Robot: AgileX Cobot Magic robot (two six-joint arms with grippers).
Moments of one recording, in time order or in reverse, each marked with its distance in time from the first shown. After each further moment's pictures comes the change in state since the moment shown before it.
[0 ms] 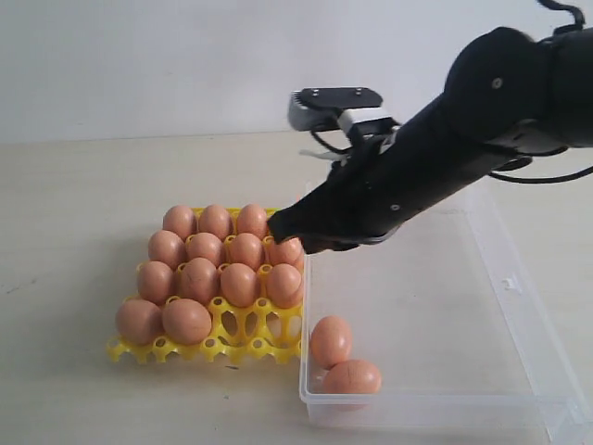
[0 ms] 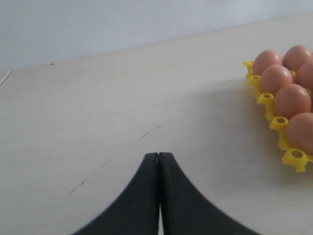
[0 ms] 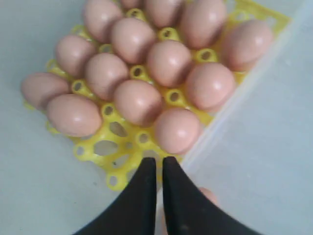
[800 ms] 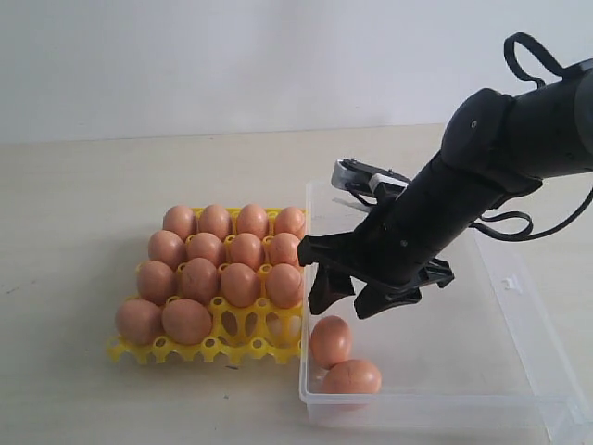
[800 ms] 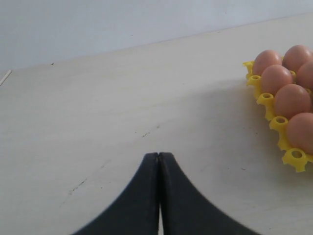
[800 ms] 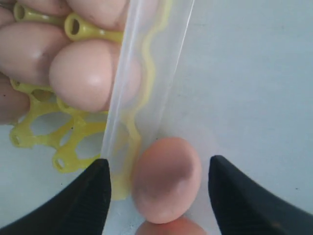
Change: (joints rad) left arm 0.000 0.000 0.000 0.000 0.000 0.000; right arm -0.143 0.209 0.000 0.186 0.168 0.064
